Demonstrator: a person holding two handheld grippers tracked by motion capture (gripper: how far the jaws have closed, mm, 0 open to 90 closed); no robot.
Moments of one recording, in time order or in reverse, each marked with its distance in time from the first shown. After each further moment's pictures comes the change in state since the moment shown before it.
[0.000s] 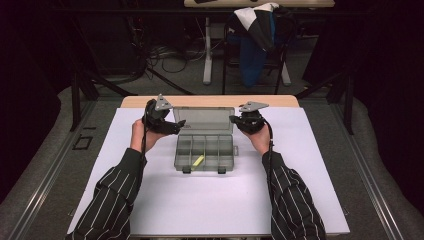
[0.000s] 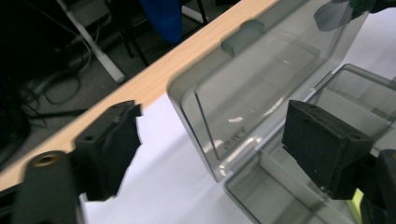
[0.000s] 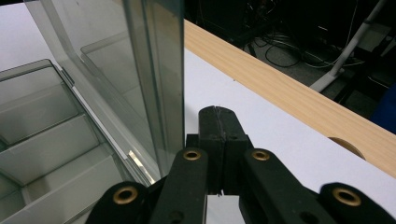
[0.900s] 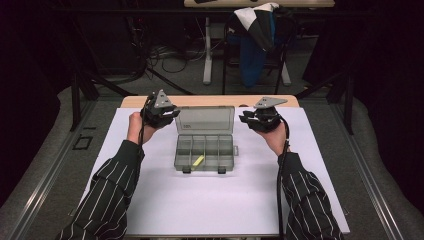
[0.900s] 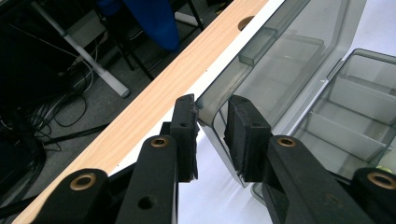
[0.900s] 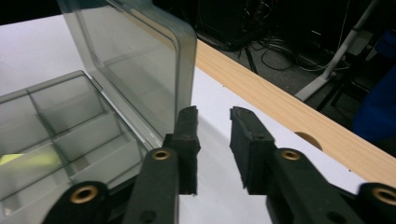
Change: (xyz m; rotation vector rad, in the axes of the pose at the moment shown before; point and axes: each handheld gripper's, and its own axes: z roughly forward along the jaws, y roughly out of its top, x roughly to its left) left arm 0.014 0.004 0.002 -0.006 -0.022 0.123; right arm -0.004 0.021 -0.064 -0.001 -0.005 -0.007
